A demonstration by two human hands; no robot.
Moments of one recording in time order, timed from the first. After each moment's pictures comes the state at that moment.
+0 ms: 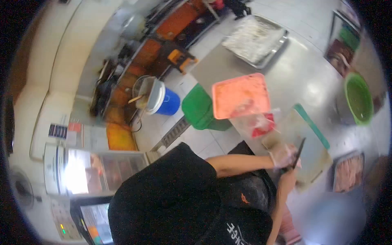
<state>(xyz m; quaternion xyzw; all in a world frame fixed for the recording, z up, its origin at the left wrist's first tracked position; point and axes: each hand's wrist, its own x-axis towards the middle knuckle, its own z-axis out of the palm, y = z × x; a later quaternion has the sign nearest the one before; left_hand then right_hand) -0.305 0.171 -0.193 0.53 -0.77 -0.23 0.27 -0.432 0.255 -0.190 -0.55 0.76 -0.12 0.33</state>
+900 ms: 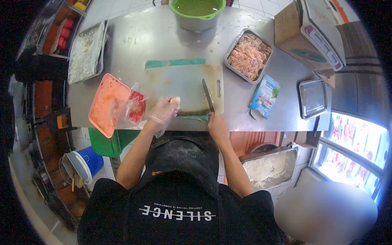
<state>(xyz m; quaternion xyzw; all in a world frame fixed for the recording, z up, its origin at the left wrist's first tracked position) -0.297 0.152 -0.101 0.52 -0.42 -0.73 0.12 -0.486 0.314 -0.137 -0.45 0.85 -0.14 0.25</state>
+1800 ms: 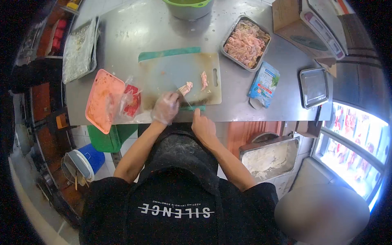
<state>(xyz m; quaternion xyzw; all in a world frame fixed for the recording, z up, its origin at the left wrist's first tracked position) -0.295 0.181 -0.162 0.37 -0.89 -0.20 0.19 -0.439 0.322 -0.132 -0.51 0.80 -0.04 0.32</state>
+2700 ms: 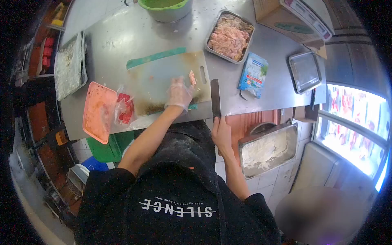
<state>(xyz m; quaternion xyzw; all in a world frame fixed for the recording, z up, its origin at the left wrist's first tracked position) -0.405 0.182 -0.155 0.50 -0.80 -0.29 0.16 -0.484 0.396 -0.105 -0.32 0.86 -0.29 0.26</state>
